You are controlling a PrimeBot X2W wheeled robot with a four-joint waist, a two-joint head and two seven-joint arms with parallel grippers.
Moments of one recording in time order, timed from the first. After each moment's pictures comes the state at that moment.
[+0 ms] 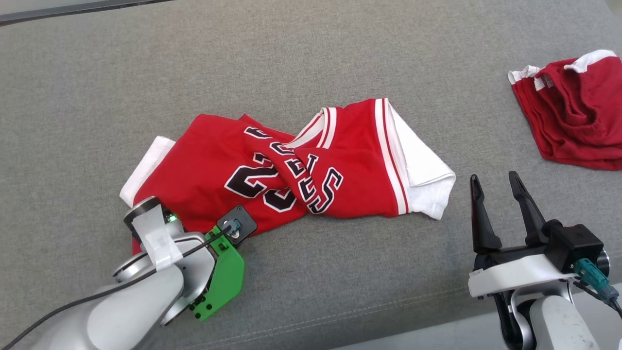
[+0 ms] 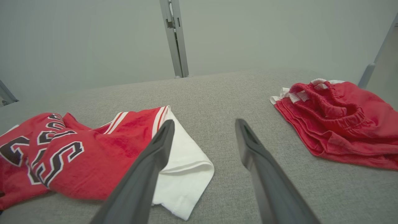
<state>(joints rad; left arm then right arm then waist) -0.64 0.51 -1.02 0.32 -0.40 -0.13 0.46 -0.09 -0.05 0.01 0.07 0.16 0.13 -0.26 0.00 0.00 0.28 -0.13</state>
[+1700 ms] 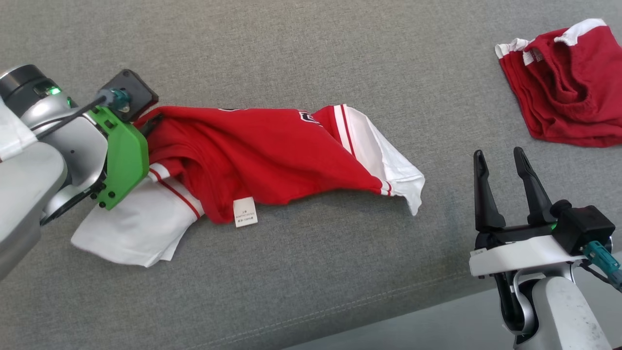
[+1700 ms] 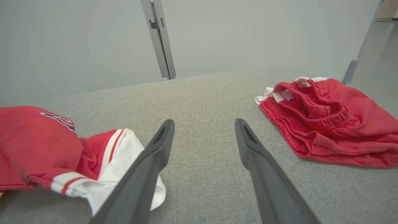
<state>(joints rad) -1.16 0.82 -1.28 0.21 -0.71 -0.13 0.38 -0.15 -0.05 0.02 0.05 0.20 0.13 -0.26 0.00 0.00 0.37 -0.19</state>
